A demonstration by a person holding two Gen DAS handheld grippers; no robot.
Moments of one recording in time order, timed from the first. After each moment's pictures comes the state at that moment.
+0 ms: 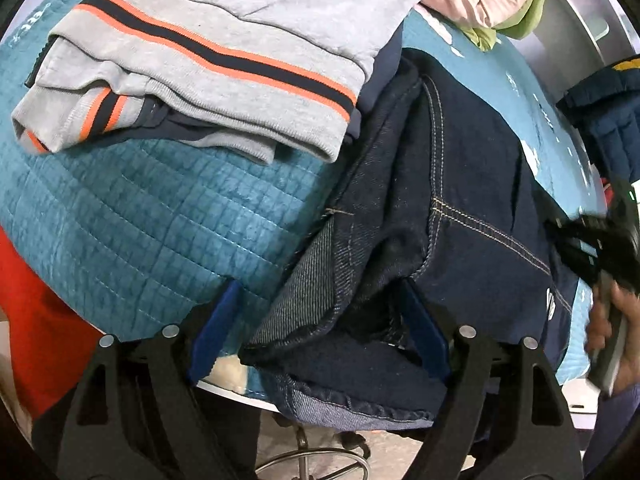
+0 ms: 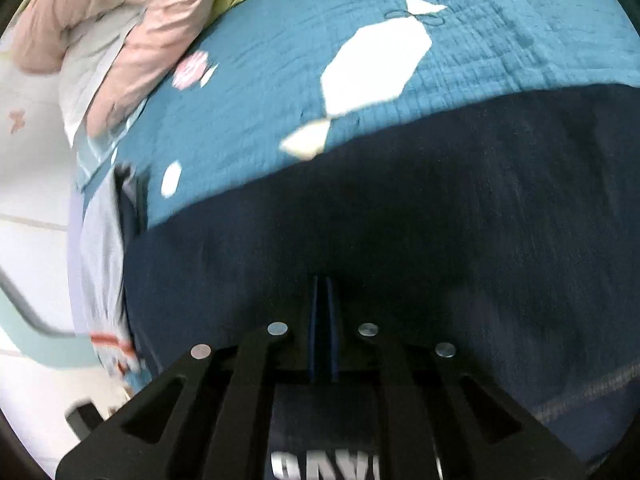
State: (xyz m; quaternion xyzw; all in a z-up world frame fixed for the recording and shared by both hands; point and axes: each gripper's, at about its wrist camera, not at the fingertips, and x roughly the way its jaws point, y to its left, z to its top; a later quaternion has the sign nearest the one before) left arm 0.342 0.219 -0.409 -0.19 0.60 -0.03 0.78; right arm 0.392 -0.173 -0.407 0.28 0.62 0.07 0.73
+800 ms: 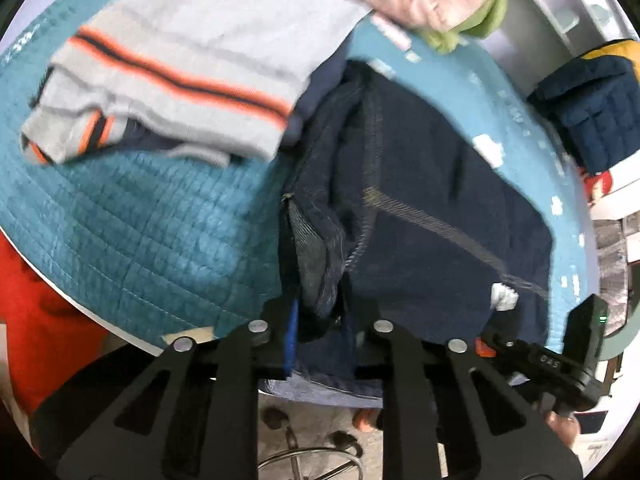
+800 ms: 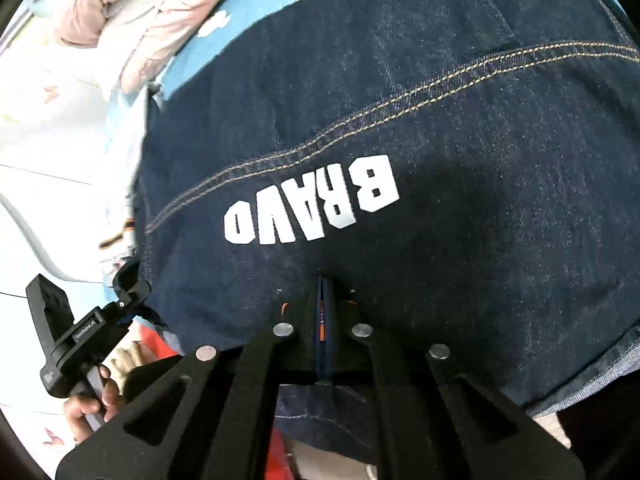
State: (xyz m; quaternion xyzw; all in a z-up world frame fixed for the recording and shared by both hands) left arm 0.310 0.204 -0.366 -0.18 0.56 -0.07 0.80; right arm 0.252 -0.176 -0.411 0.31 0.59 0.11 0.74
